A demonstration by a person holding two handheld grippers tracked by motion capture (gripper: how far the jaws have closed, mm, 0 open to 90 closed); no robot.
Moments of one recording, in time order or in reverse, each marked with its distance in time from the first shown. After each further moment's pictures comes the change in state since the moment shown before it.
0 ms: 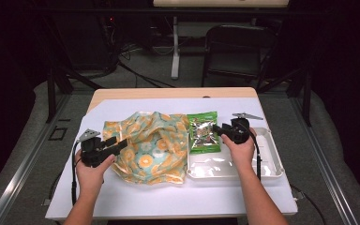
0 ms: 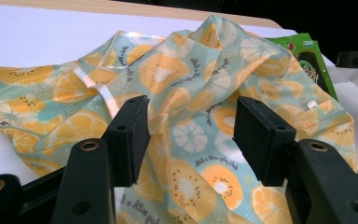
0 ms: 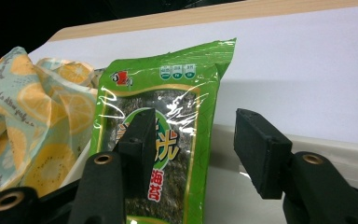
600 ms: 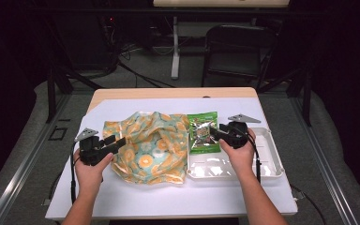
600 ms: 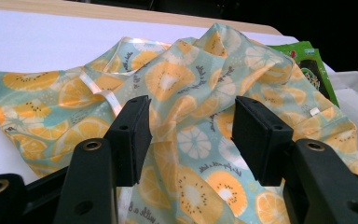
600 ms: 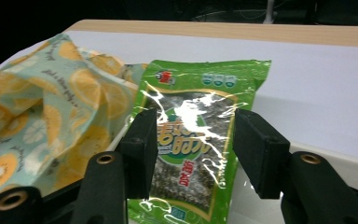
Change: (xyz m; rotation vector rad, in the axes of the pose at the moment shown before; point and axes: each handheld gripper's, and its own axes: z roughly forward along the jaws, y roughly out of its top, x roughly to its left) left arm 0.005 0.002 0.000 -0.023 -0.002 -0.007; right arm 0.030 -0.001 -0.024 -0.034 0.020 -0.159
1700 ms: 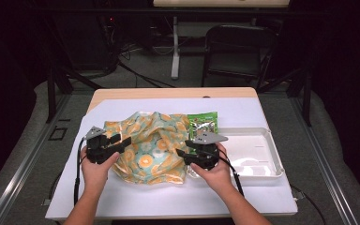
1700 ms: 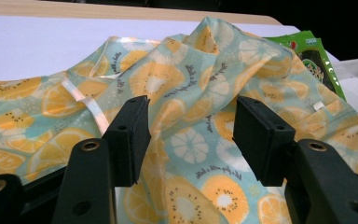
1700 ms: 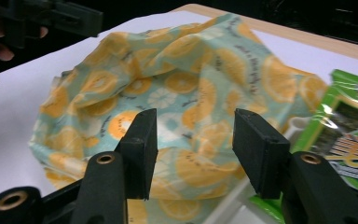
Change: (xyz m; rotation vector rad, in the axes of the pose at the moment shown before) left arm -0.011 0.000 0.017 0.030 -0.002 0.055; right arm 0.104 -0.025 0.000 0.017 0.265 -0.272
